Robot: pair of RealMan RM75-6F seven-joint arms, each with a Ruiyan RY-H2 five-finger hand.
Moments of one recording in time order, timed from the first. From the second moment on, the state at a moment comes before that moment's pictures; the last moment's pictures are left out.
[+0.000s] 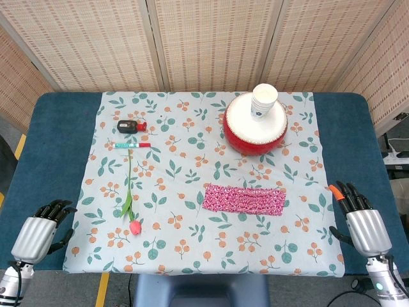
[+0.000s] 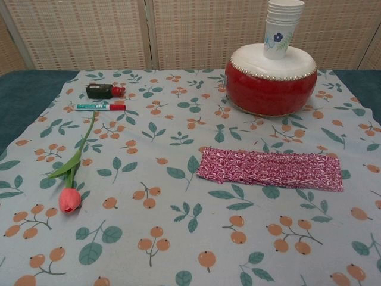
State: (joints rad) left arm -0.16 -1.19 0.03 -1.51 1.64 1.46 0.07; right arm 0.10 -1.17 0.00 -1.56 -1.58 1.50 -0.13
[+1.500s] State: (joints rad) left arm -0.15 -1.18 0.02 -1.52 1.62 1.46 0.05; right arm 0.38 -1.27 0.01 -1.57 -1.33 0.91 -0.28
